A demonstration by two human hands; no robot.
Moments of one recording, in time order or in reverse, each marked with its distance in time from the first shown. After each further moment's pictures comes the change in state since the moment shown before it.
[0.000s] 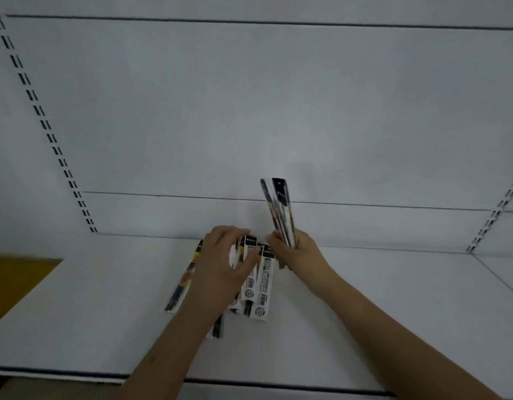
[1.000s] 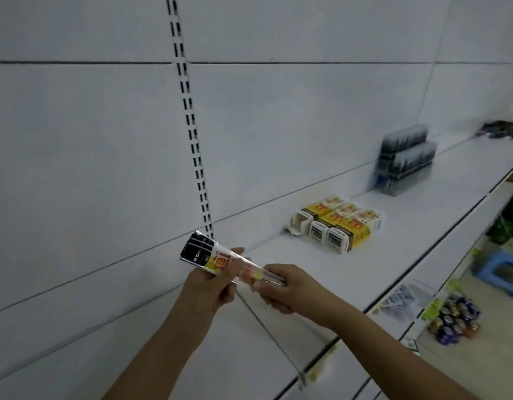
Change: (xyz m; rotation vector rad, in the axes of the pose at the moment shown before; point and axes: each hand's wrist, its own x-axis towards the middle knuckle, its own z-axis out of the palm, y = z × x) left_hand 0.014 0.302 0.339 -1.051 -0.808 -0.397; right_hand -0.192 0.055 -0.414 -0.114 0.264 0.272
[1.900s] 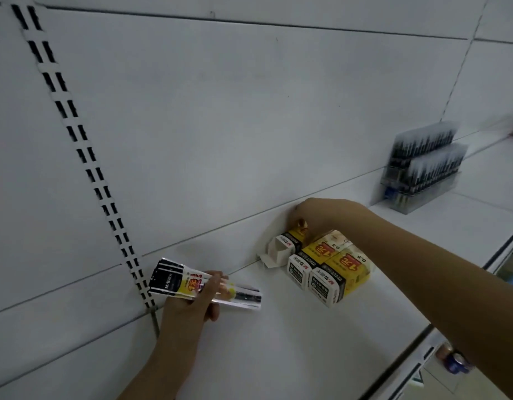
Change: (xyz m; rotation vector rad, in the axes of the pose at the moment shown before) left_hand 0.123 -0.082 0.060 0.007 0.331 0.116; right_hand 0.180 0.032 -0.250 -1.349 -0.231 0.172
